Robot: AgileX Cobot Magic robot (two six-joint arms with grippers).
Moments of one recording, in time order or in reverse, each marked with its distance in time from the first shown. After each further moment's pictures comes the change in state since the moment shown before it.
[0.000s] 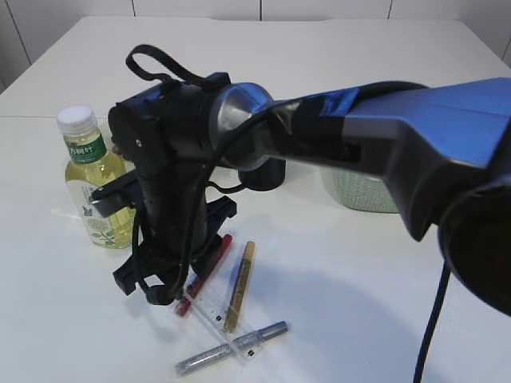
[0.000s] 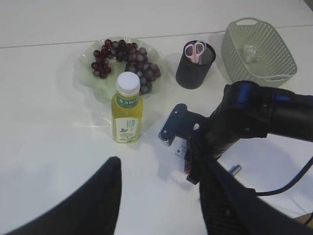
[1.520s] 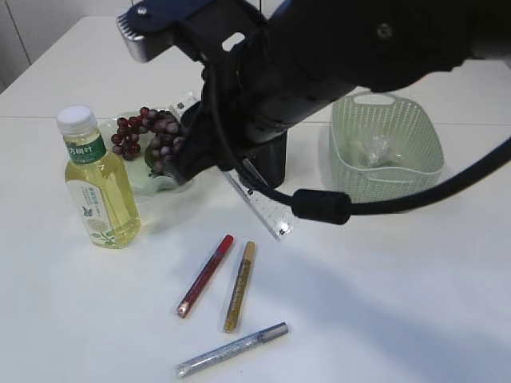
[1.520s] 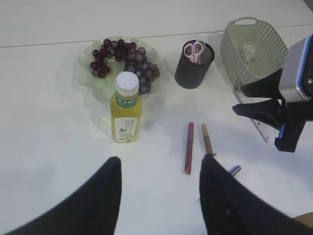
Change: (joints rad) left arm 0.000 0.000 0.000 -0.002 0.000 0.000; right arm -0.015 -0.691 0.592 -0.285 -0.597 0.028
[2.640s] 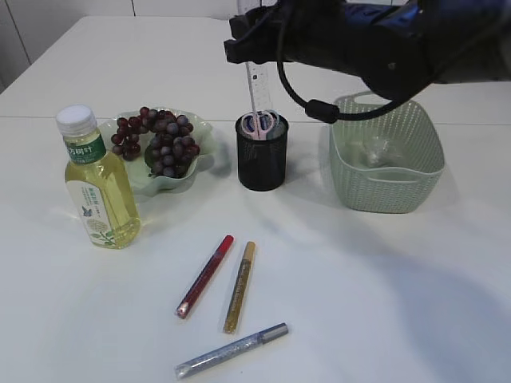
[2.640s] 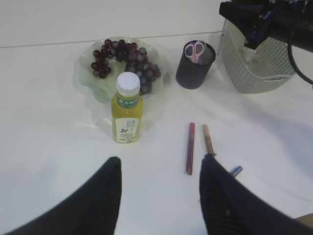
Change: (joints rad) left arm 0.000 0.000 0.000 0.000 0.002 0.000; right arm -0.365 0.214 -0.011 0.040 -0.847 0.022
